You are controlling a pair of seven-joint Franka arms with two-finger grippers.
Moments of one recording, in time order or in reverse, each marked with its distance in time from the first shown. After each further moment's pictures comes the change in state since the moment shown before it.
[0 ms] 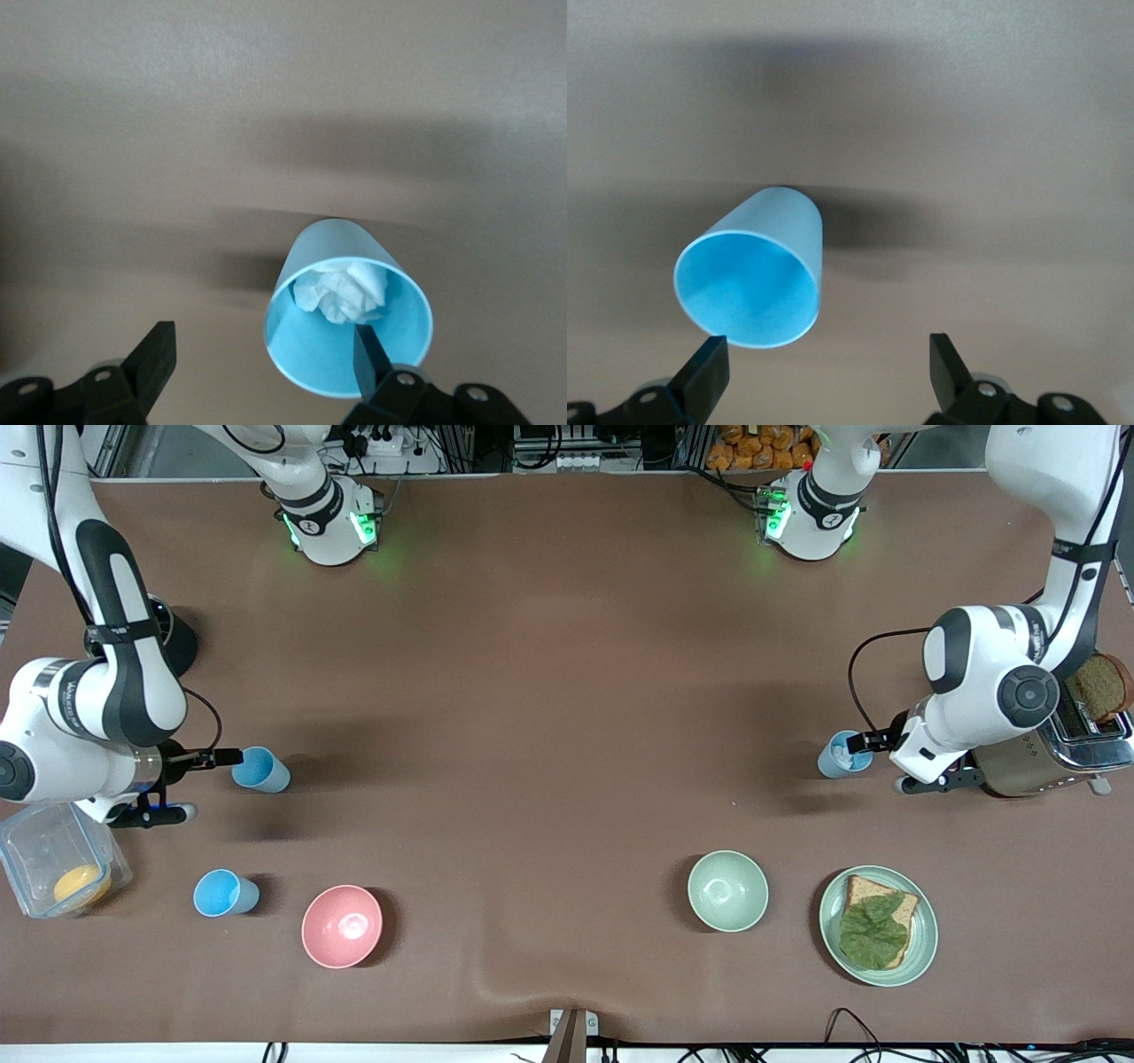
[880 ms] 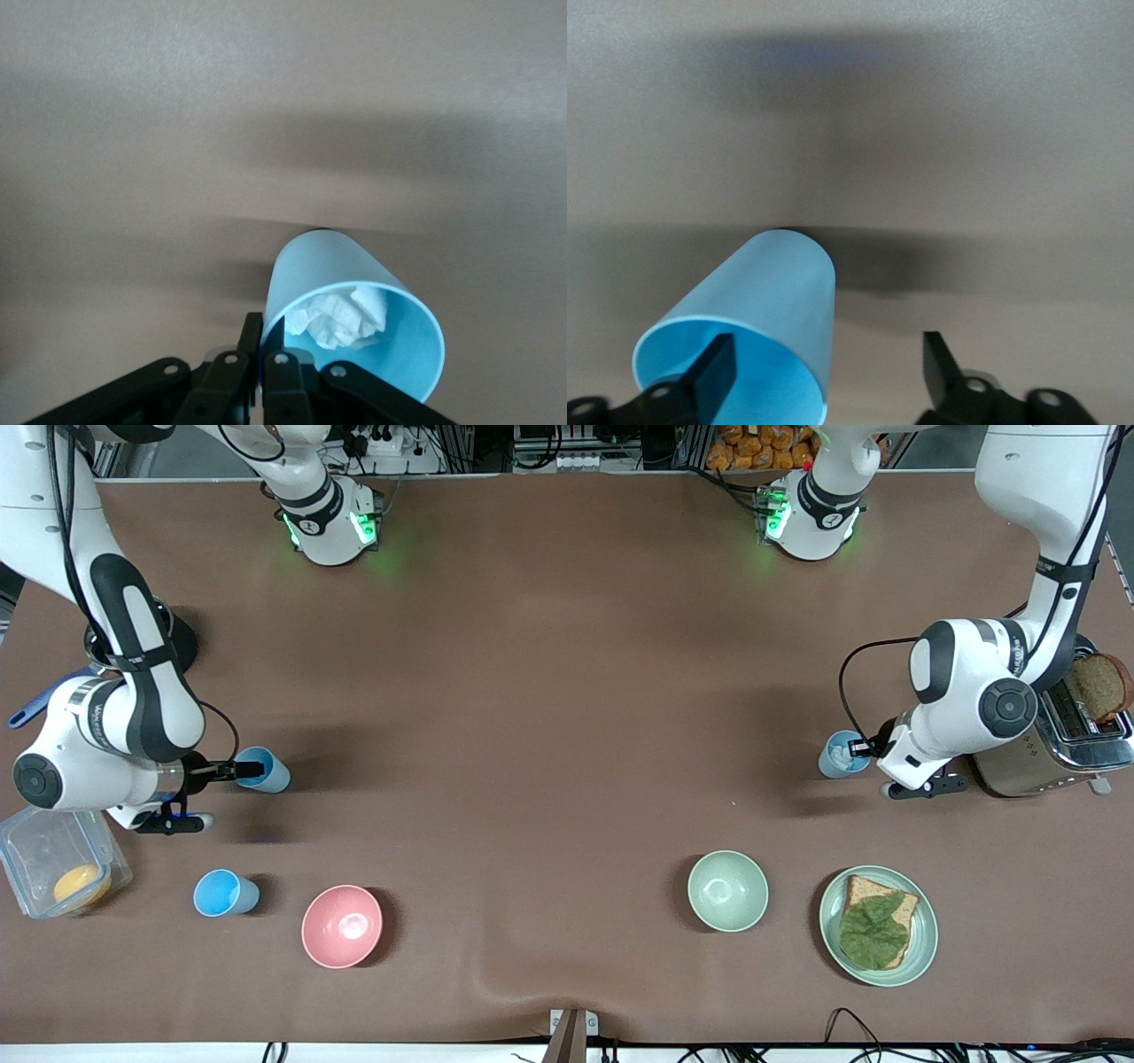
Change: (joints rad) left arm -0.001 0.031 -0.014 0.006 -0.006 0.034 0.000; right arm -0.011 0.087 0.000 -0.013 0.078 0.092 0.000
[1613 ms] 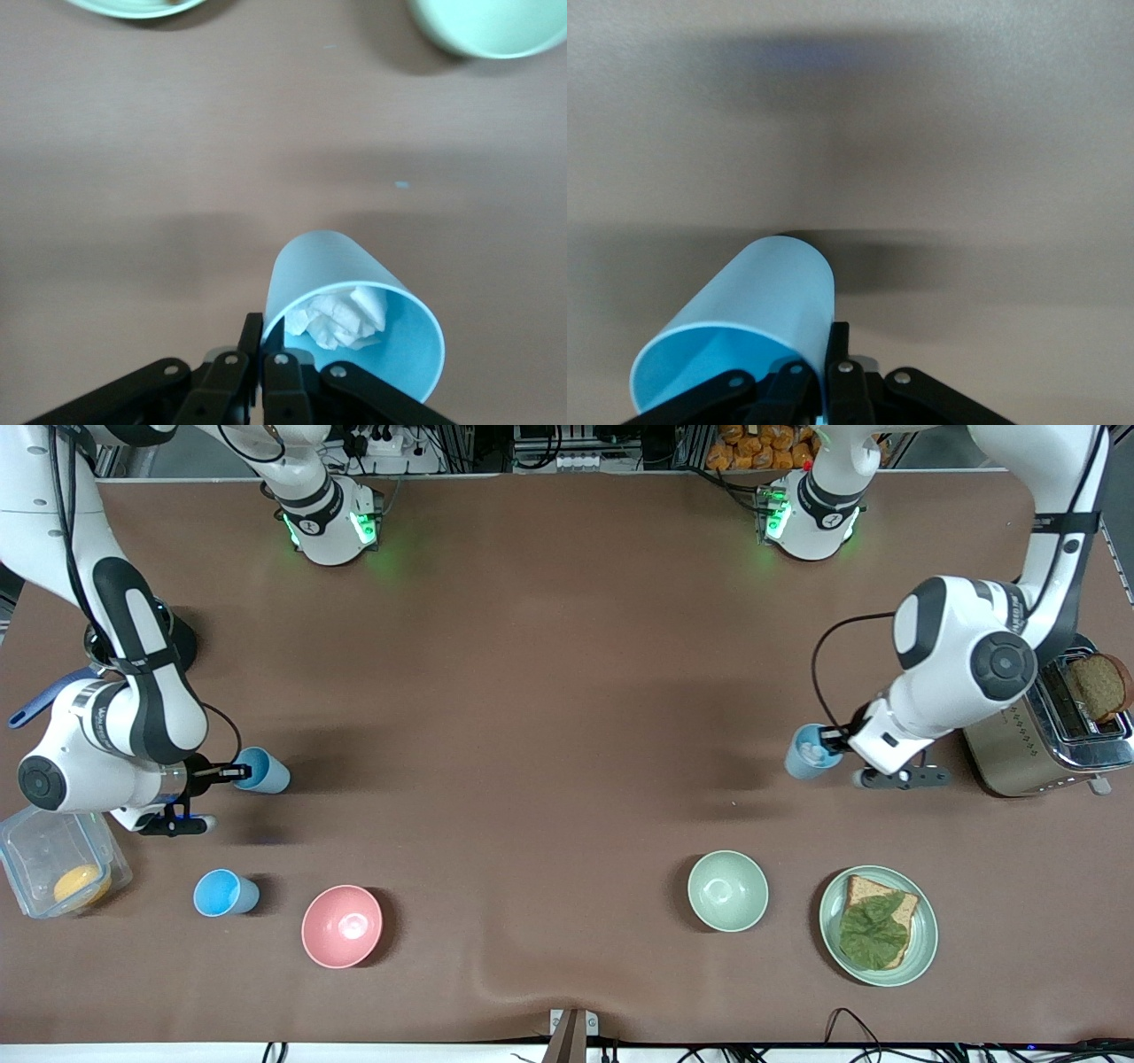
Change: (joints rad) left arm -0.006 -0.131 -0.186 0.092 -0.068 -0.124 -0.060; right arm 0.000 0.004 0.008 0.014 0.001 -0.006 -0.009
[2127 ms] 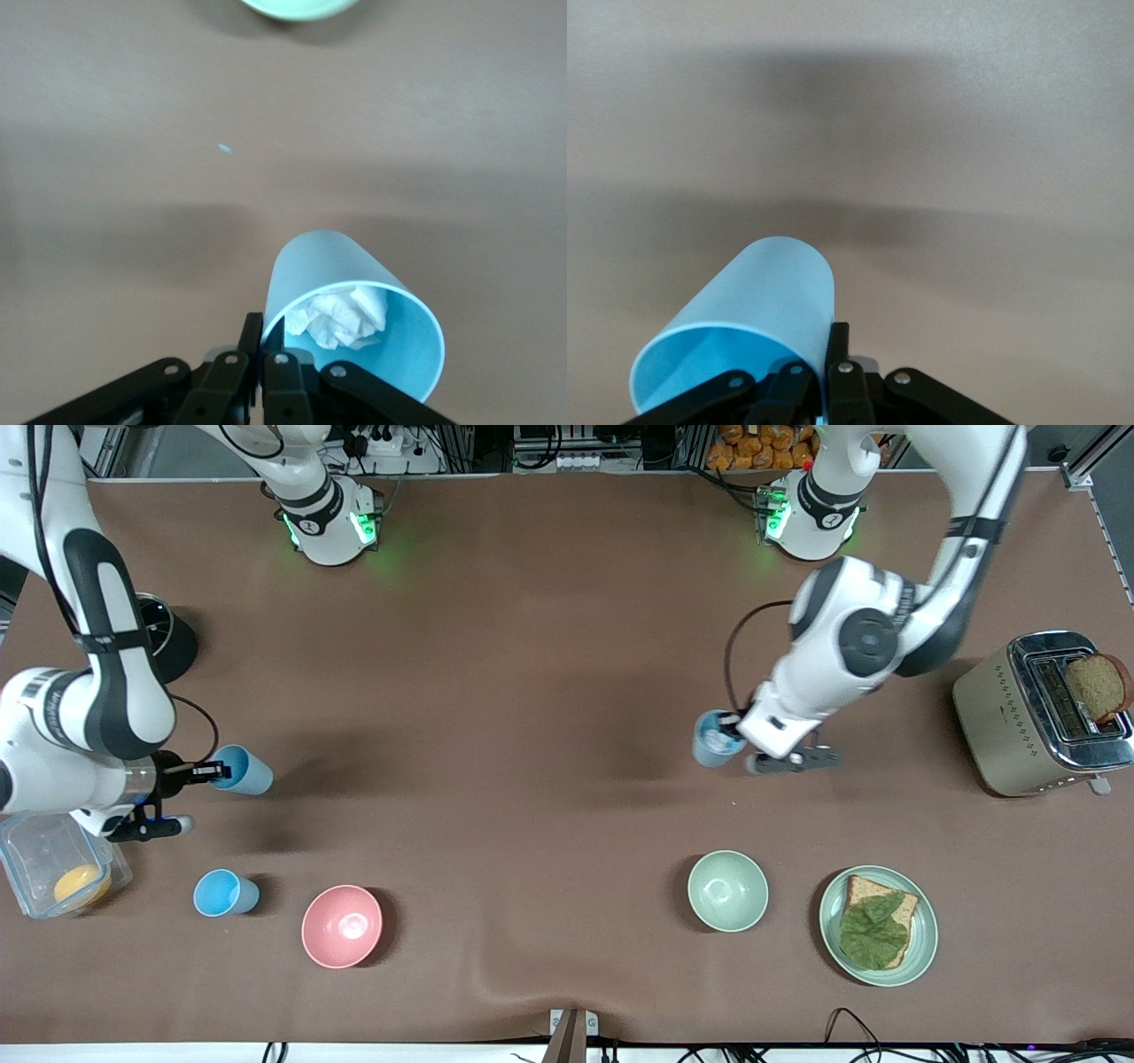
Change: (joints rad) left arm -0.143 0.070 -0.133 0.085 -0.002 -0.001 -0.359; right arm 0.002 -0.074 0.012 0.092 0.000 -0.149 -0.055
